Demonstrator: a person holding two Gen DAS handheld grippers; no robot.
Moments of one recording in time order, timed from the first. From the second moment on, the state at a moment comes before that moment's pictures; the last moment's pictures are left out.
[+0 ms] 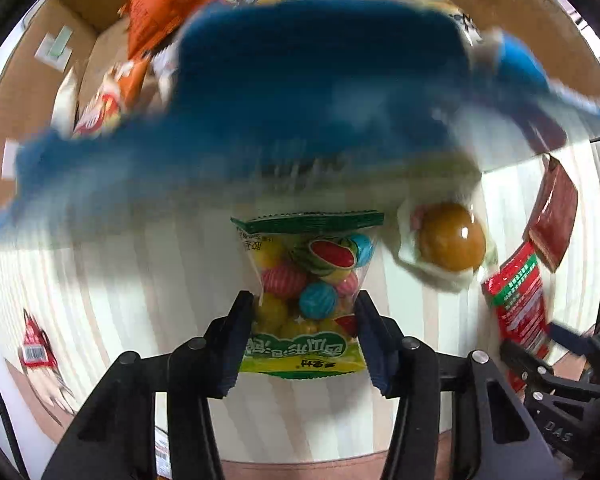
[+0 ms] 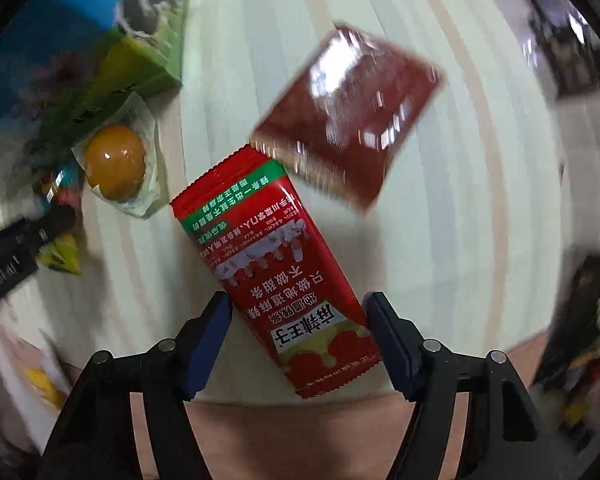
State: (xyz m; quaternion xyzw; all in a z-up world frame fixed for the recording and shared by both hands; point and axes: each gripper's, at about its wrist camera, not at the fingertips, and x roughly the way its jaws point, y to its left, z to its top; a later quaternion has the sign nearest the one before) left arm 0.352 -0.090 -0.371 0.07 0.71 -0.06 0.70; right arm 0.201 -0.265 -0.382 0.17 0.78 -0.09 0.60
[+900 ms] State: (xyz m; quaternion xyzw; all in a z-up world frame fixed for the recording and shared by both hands) left arm 0.288 -0.066 -0.399 0.03 0.73 -0.04 0.68; right arm 0.228 -0.213 -0.388 0.09 0.75 -0.10 0.64
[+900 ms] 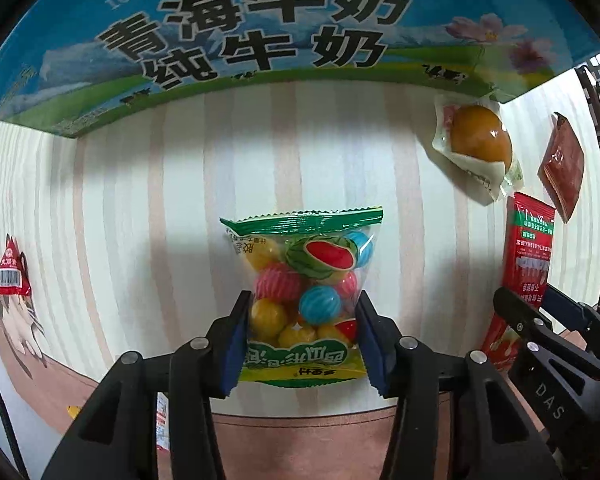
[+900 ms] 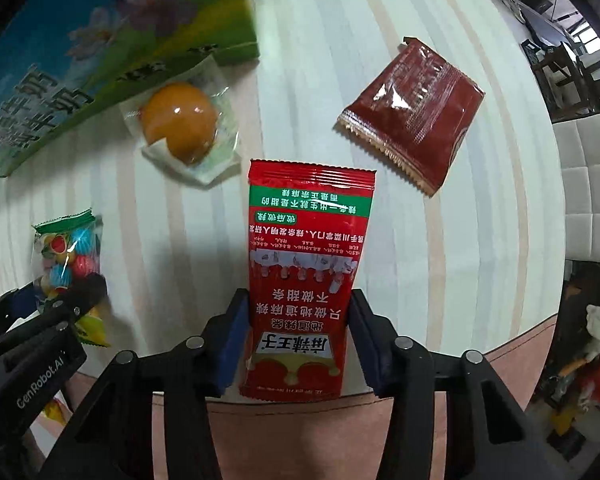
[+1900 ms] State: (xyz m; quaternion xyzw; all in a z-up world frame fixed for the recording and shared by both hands) left arm 0.272 -0.011 -0.237 -0.03 0.64 -0.10 0.76; right arm 0.224 -0.182 -0.200 0.17 0.66 0.04 0.73
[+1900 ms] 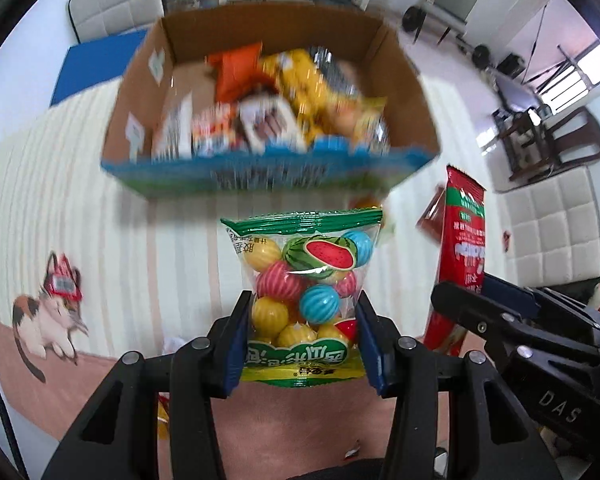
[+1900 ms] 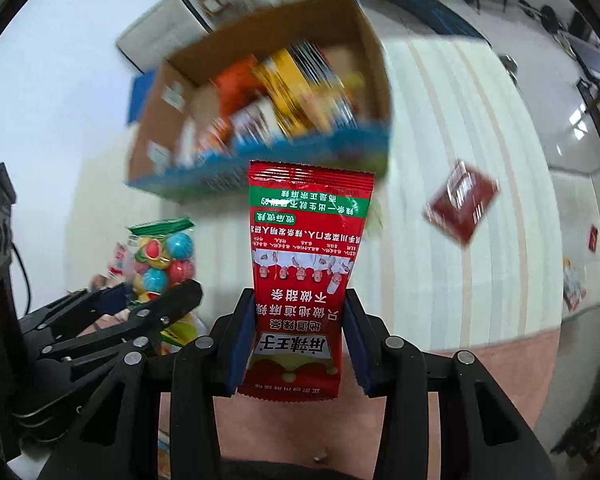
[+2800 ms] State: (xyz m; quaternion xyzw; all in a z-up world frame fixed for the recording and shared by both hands) left arm 0.559 0.026 -0.286 0.03 0.69 -0.02 0.72; right arm 0.522 -0.199 -0.270 0.02 0.69 -0.02 0.72
